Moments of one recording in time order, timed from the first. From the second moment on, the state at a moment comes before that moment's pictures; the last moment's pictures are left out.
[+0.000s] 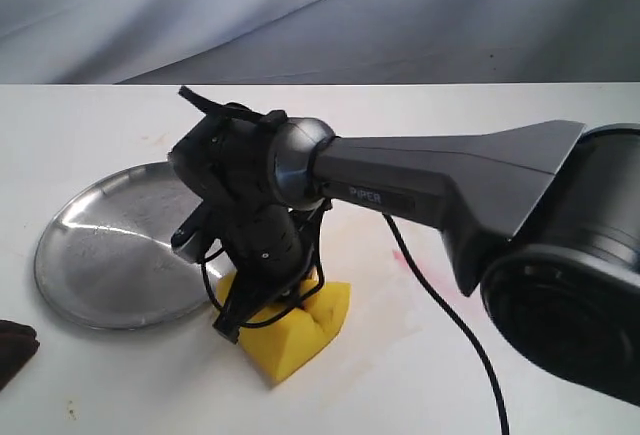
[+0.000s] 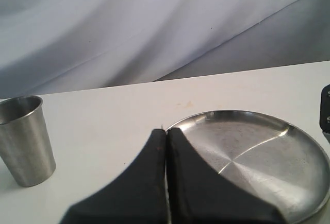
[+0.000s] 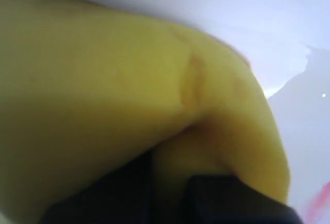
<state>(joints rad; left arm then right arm) -0.04 0.00 0.00 -0.06 0.21 0.16 1.05 2.38 -1.86 -0.19 1.28 -0.02</state>
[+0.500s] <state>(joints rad) -0.04 0.00 0.00 -0.06 0.21 0.16 0.97 2.18 -1.49 -0.21 1.11 0.16</state>
